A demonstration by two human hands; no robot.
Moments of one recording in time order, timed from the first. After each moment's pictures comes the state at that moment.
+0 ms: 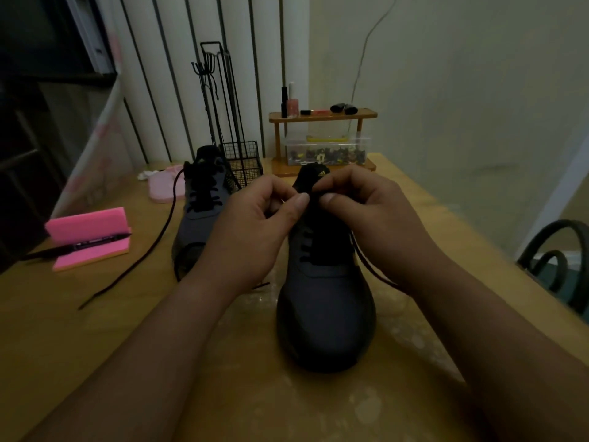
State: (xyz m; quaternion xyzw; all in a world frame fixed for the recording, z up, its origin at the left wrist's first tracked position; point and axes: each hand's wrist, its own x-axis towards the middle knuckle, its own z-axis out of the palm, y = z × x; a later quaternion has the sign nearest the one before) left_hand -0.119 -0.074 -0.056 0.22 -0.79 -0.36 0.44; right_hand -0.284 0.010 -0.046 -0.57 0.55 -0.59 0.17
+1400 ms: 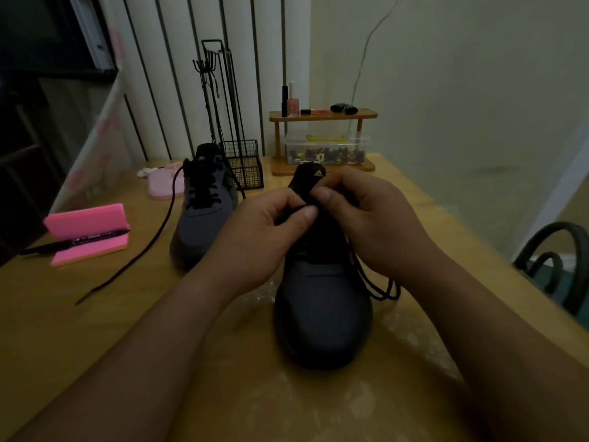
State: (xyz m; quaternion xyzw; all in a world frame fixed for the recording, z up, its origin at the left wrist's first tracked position) left_hand -0.120 -0.073 -0.059 0.22 -0.82 -0.37 0.38; right_hand -0.290 0.010 -0.047 -0.63 0.60 -0.49 0.01
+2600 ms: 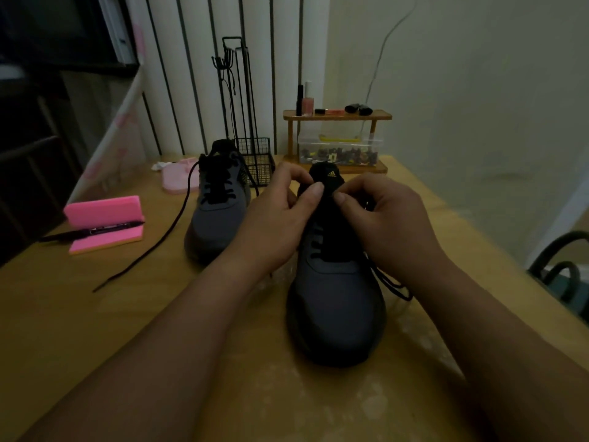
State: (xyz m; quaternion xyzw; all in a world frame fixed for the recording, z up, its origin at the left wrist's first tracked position) left_hand -0.134 -0.086 -0.059 0.28 -0.79 -0.37 0.41; right_hand -0.290 -0.001 -0.059 -0.57 0.65 -0.50 -0.04
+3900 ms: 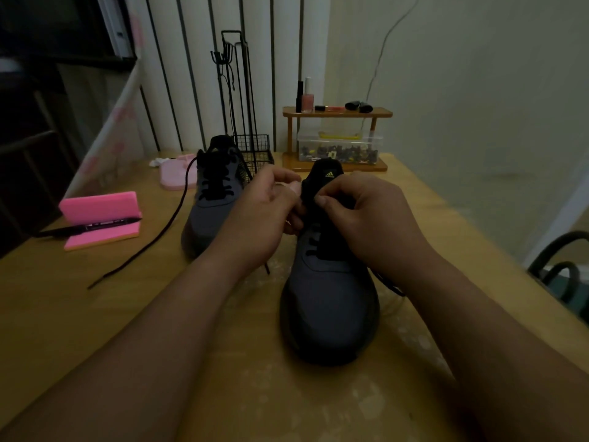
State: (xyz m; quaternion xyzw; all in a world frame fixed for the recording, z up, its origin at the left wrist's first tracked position) left_hand -0.123 -0.094 -0.061 0.29 -0.74 -0.46 0.40; right_hand -0.282 -0.010 -0.054 -0.62 0.66 -0.42 -0.07
